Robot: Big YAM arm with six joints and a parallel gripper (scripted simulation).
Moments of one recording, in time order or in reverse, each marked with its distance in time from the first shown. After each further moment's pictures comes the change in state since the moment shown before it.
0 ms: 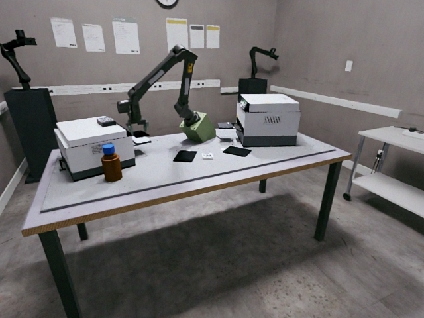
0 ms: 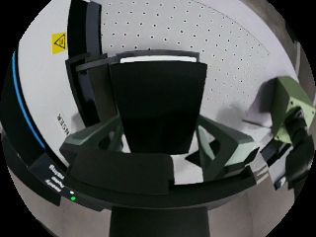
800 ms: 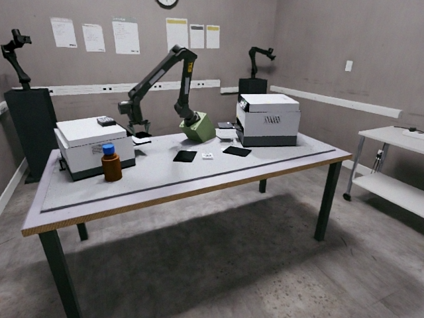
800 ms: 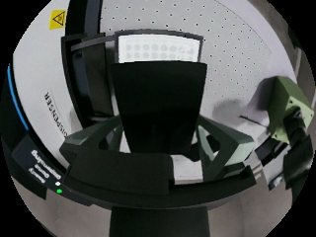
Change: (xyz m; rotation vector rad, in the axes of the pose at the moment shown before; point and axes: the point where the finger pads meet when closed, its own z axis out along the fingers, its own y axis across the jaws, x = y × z) arm 0.024 -0.004 0.002 0.021 0.049 -0.070
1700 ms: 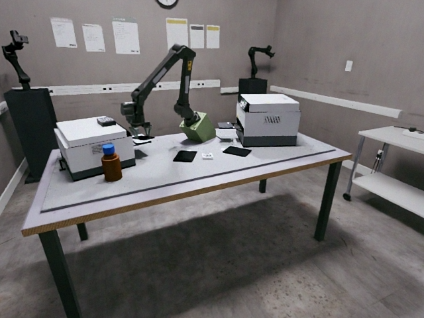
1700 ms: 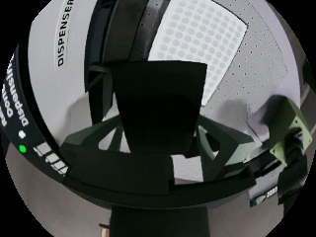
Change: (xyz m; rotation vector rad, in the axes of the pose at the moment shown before) arm 0.058 0.018 0.003 -0.084 0.054 -0.258
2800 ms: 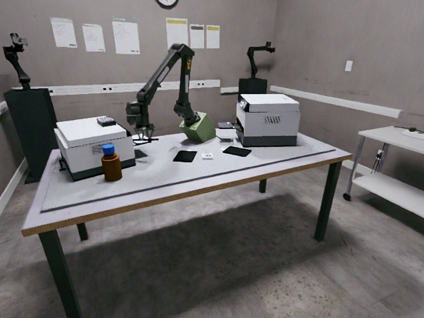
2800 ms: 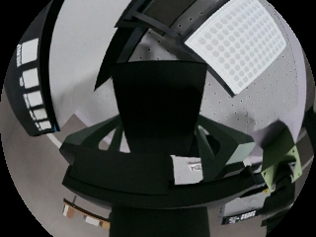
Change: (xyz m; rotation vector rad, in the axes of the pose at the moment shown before) arm 0.052 0.018 0.004 -0.116 0.035 -0.307
